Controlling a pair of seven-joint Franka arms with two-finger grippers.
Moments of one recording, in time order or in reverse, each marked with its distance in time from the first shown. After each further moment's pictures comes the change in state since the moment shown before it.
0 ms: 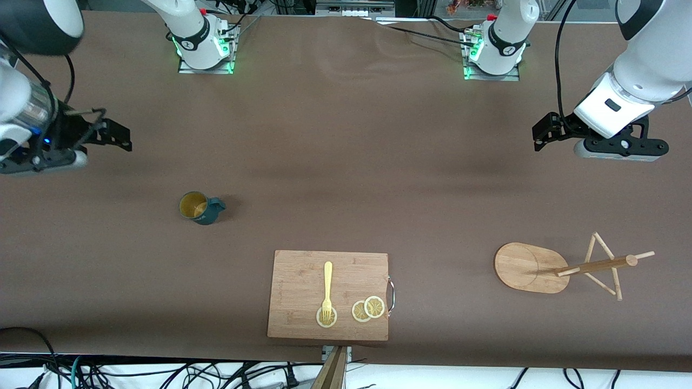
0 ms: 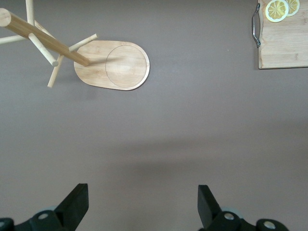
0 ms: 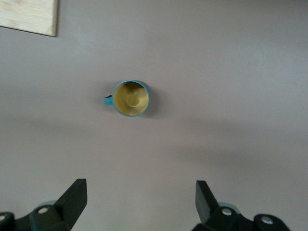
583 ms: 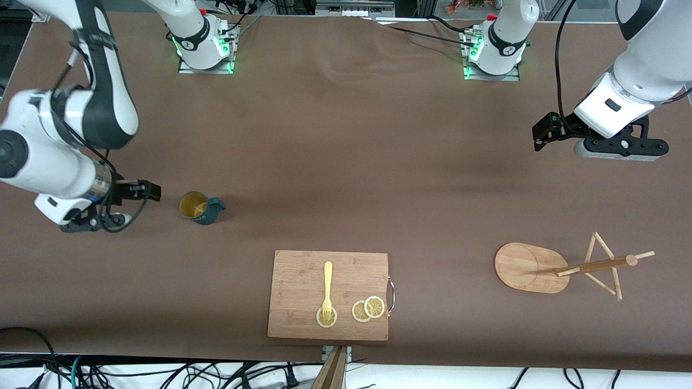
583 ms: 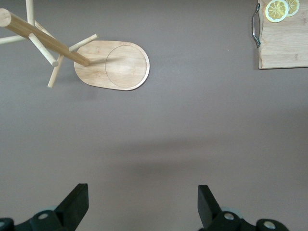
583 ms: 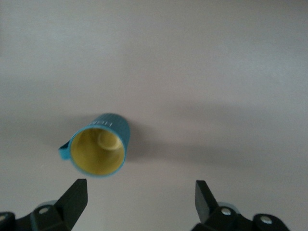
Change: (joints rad) left arm 0.000 0.000 0.000 0.000 0.000 0.000 0.000; right arm -0.017 0.271 -0.003 -0.034 0.001 0.307 0.005
